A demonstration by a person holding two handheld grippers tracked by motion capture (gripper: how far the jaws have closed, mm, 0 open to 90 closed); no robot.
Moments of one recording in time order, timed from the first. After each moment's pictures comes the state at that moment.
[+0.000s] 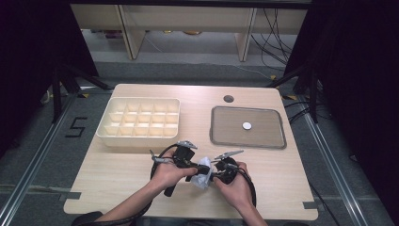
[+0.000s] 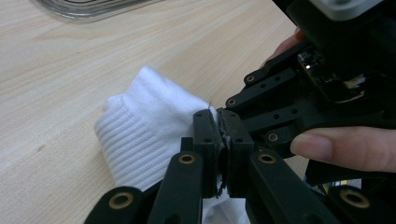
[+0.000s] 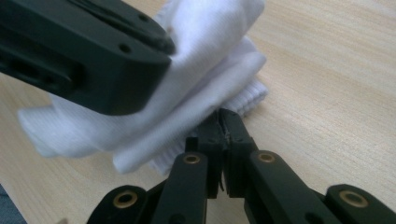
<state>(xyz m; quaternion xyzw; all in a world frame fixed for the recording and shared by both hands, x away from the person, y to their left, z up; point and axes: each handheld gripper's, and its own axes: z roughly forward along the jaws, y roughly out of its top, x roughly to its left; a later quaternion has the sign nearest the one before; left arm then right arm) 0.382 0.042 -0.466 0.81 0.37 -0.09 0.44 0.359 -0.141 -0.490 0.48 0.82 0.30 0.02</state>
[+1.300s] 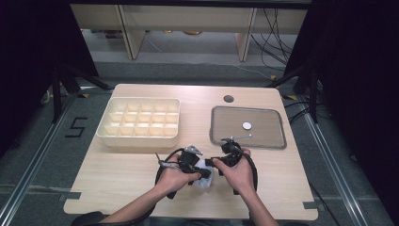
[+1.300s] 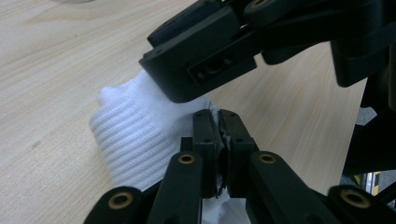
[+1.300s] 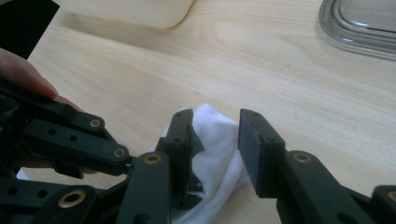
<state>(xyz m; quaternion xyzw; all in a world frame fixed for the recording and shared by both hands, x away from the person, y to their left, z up) 0.378 0.029 -0.483 0.84 0.36 -0.06 0.41 0.396 -0.150 -0.467 0.53 0.76 0.37 -0.04</state>
